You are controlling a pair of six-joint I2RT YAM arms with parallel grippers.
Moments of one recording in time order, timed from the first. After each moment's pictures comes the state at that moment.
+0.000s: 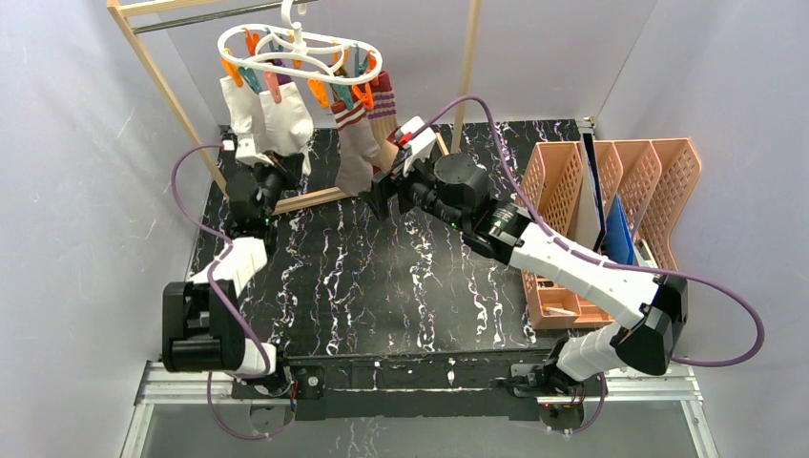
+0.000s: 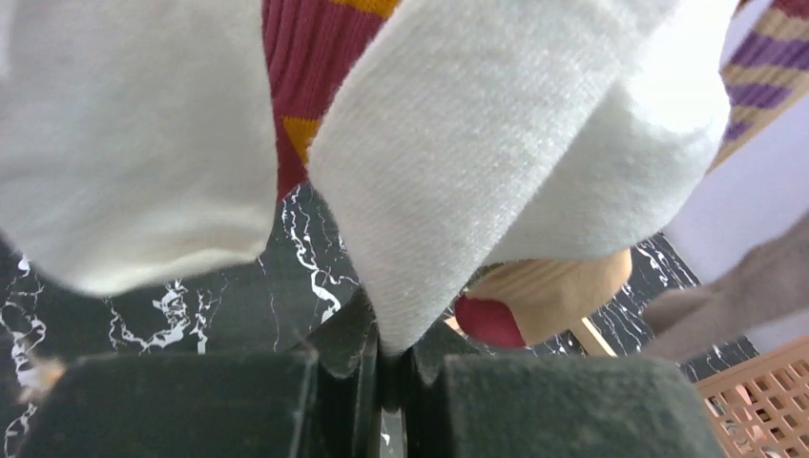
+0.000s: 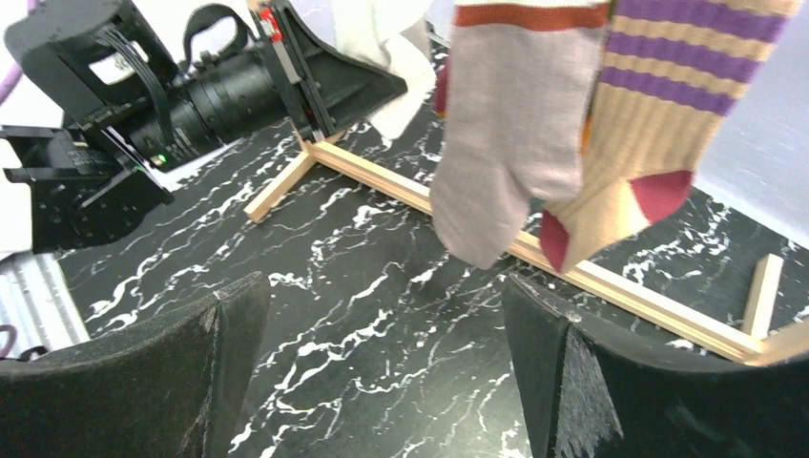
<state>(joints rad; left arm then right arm) 0.03 1.42 0.74 0.75 0.28 -0.41 0.98 1.41 1.36 -0.06 0.09 0.10</state>
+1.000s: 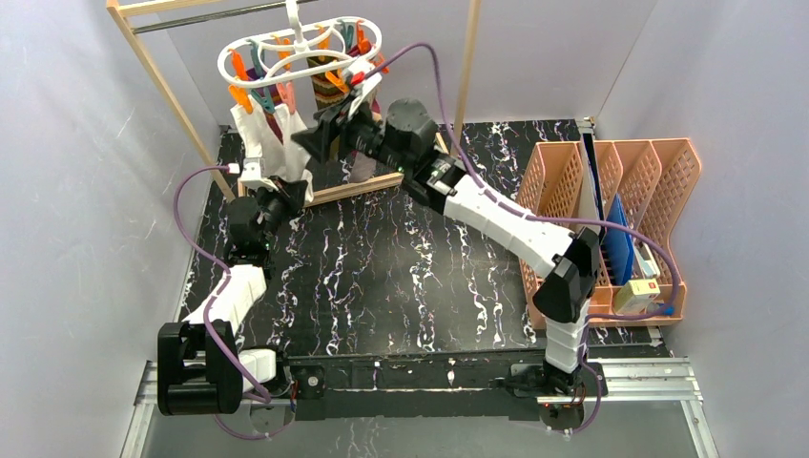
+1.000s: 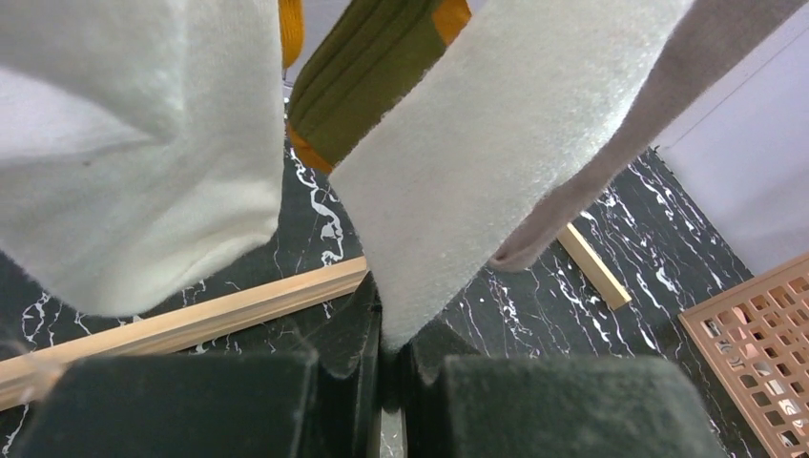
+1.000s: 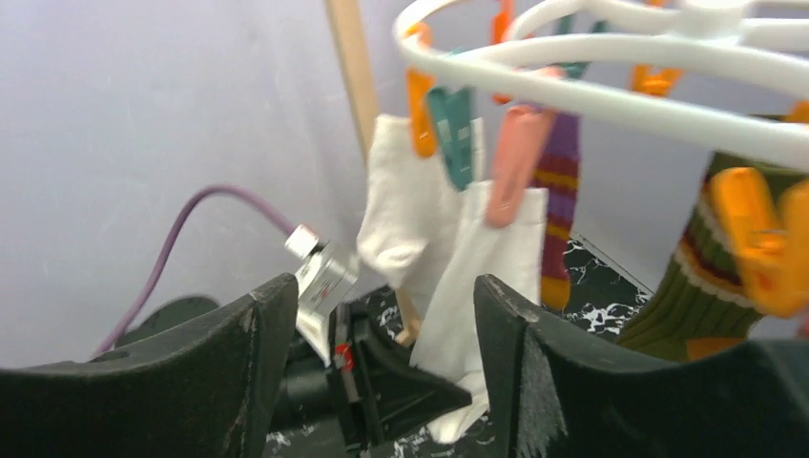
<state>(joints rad) 0.02 1.18 0.54 0.62 0.28 -0.36 0.98 1.87 1.94 0.11 -0.16 0.17</state>
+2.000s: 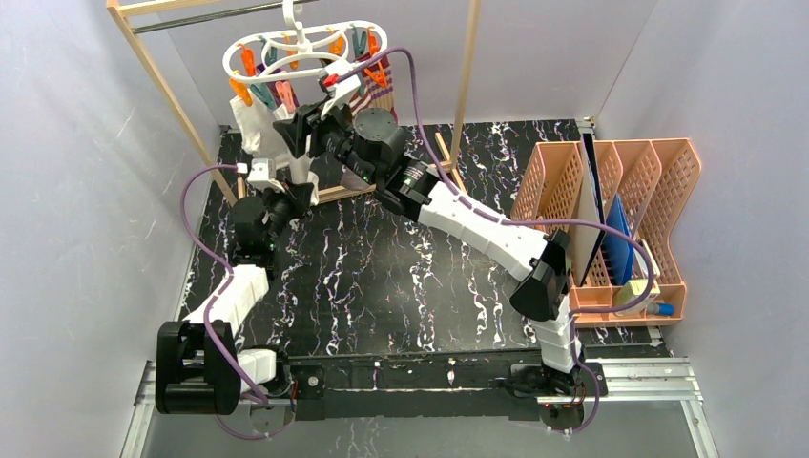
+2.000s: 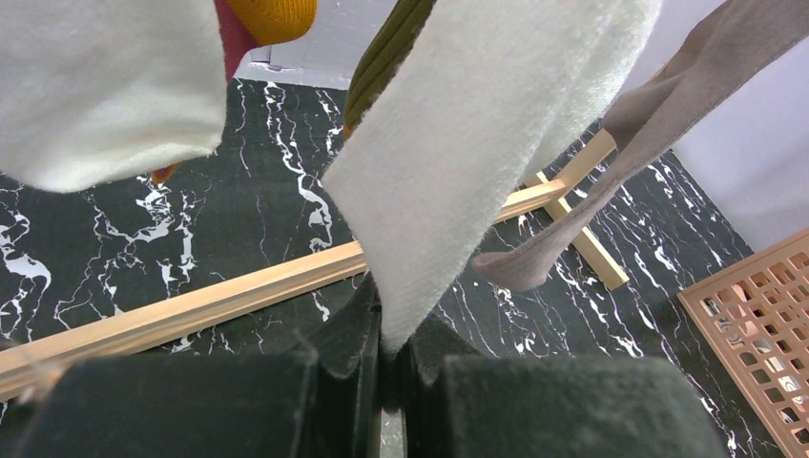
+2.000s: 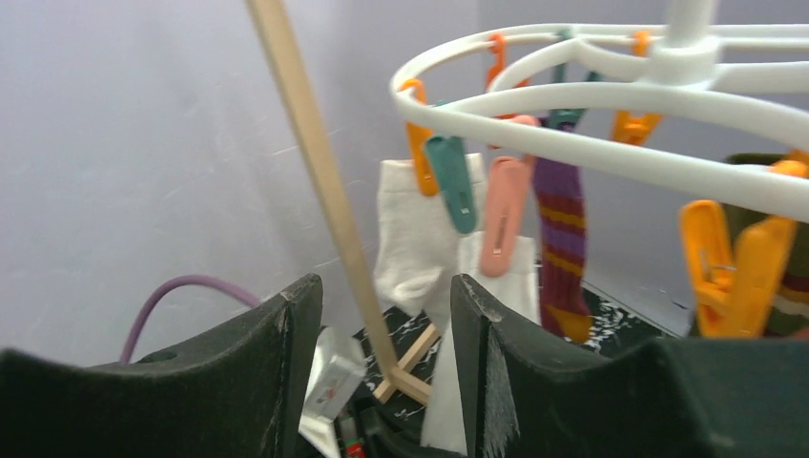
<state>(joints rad) -0.02 1.18 0.54 0.59 0.28 -0.33 1.06 2.02 2.16 0.08 0.08 0.18</state>
